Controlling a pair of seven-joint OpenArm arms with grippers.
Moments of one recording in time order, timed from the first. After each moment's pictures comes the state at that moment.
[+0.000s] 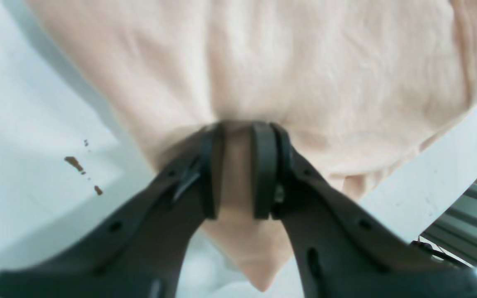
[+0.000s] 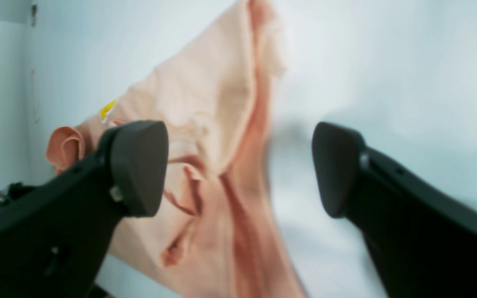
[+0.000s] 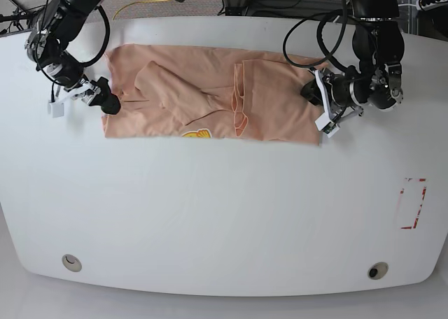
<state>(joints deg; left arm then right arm) 3.2 -13.0 -8.5 91.3 -31.0 -43.0 72.8 -4.7 9.7 45.1 77.3 55.9 34.5 -71.7</state>
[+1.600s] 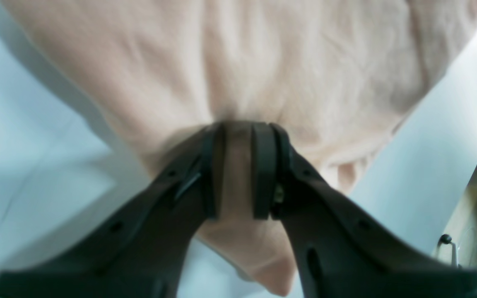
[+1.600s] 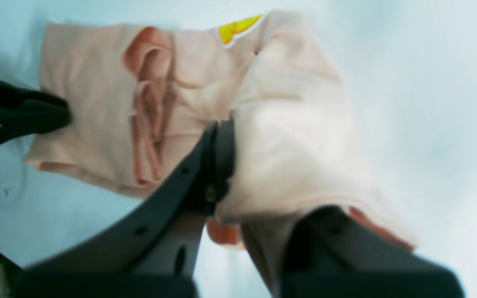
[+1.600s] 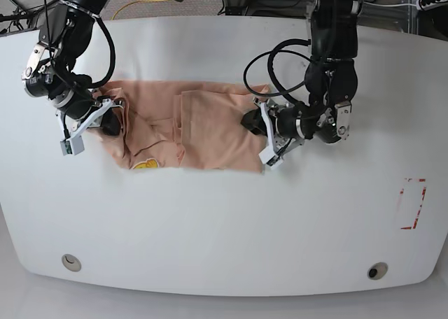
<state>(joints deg) -11.8 0.7 -1.8 69.3 -23.7 -43.7 63.3 -3.4 11.6 30.2 105.2 42.8 27.4 -74.1</state>
